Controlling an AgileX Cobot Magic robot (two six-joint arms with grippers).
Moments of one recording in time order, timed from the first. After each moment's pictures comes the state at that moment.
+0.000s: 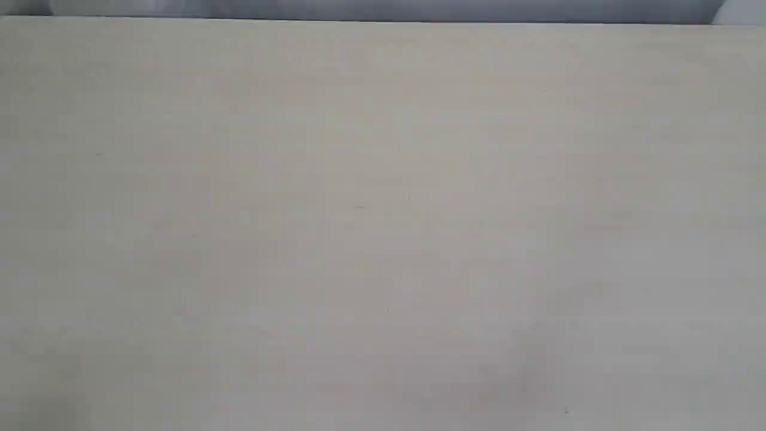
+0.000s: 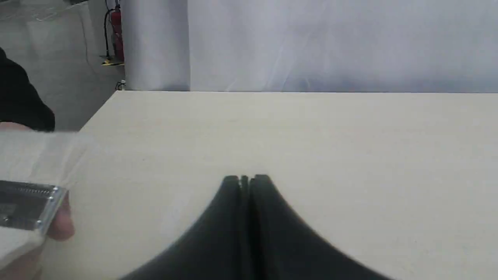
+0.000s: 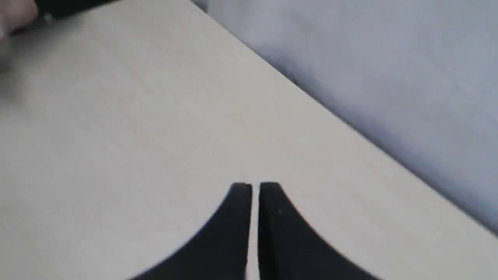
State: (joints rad) left arm 0.07 0.00 0.00 0.07 0.26 -0.07; right arm 0.74 1.25 -1.61 -0.15 1.04 0.00
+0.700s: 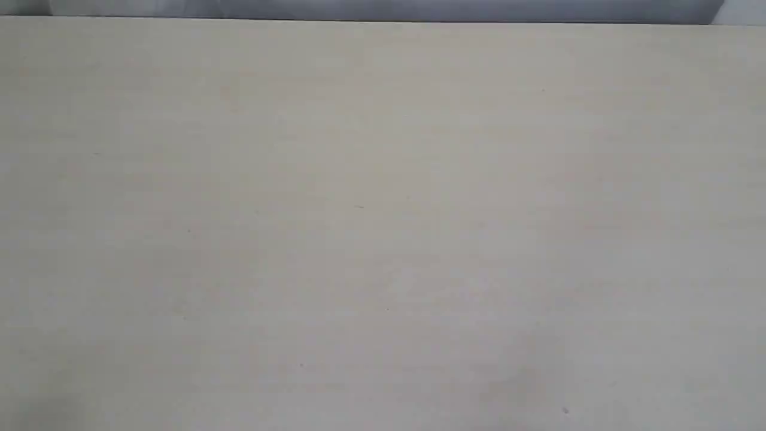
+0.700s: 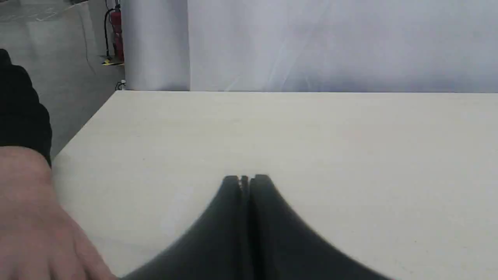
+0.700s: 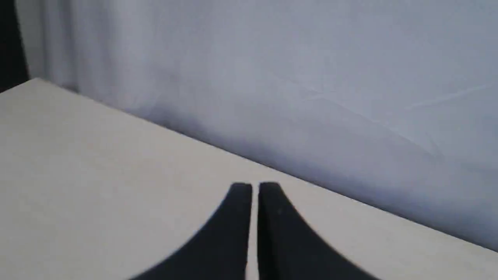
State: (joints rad) left arm 0.07 0.00 0.00 0.07 0.26 -0.07; right arm 0.43 0.76 -0.91 -0.23 0.48 0.17
